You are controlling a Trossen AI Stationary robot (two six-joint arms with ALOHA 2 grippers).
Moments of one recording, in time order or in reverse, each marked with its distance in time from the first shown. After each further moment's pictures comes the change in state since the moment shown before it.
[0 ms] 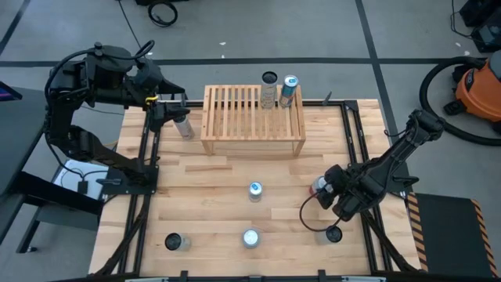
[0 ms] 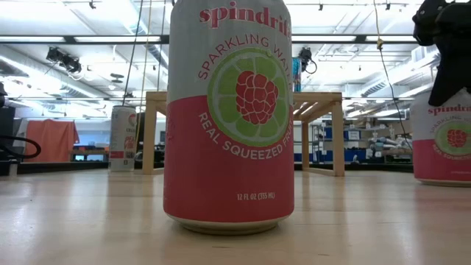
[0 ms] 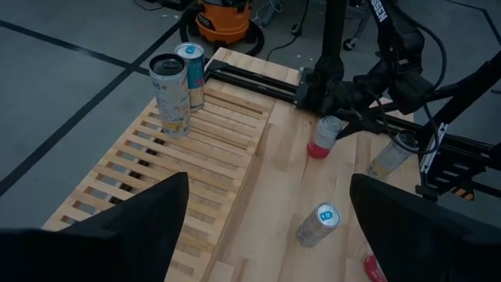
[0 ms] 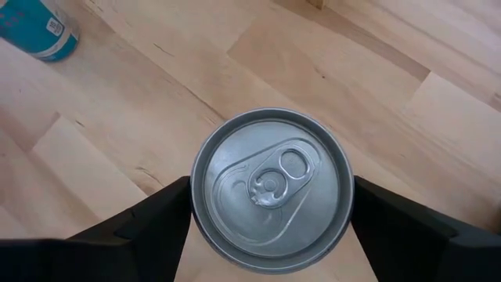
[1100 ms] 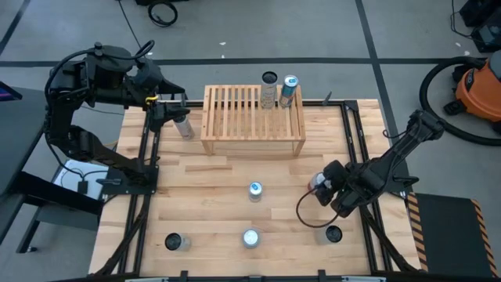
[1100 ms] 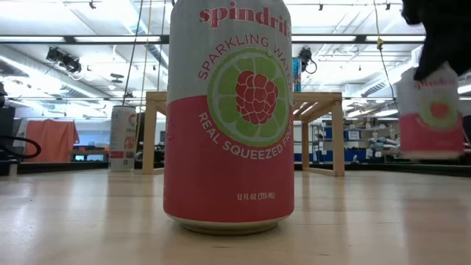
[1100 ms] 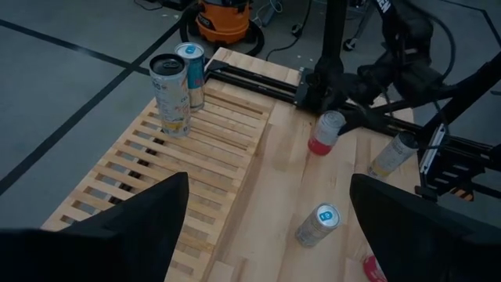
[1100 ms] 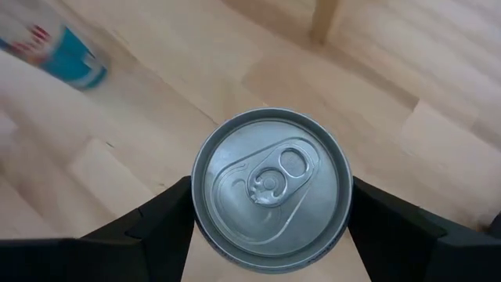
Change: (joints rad) left arm 0.000 0.000 0.000 0.001 0.000 -0.003; right arm -0.044 -0.023 0.154 -0.110 0.050 -0.075
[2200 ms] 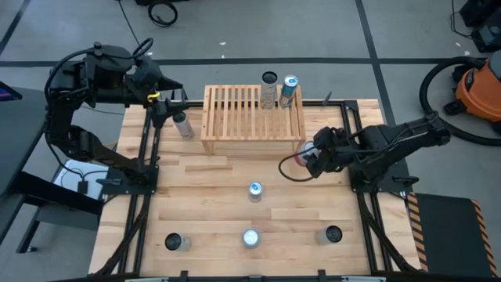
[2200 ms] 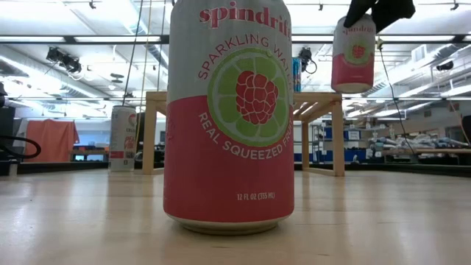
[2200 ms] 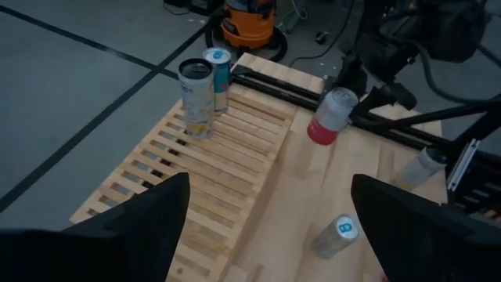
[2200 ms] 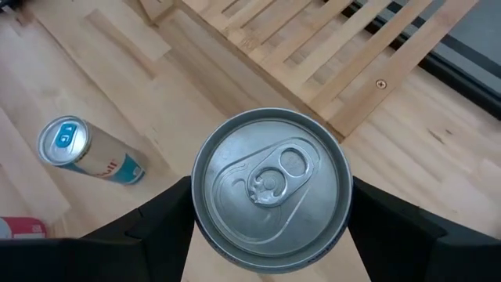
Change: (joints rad) left arm 0.000 0.000 0.000 0.011 -0.081 -0.033; right arm -0.396 -0.002 0.392 -0.063 -0.009 -0.620
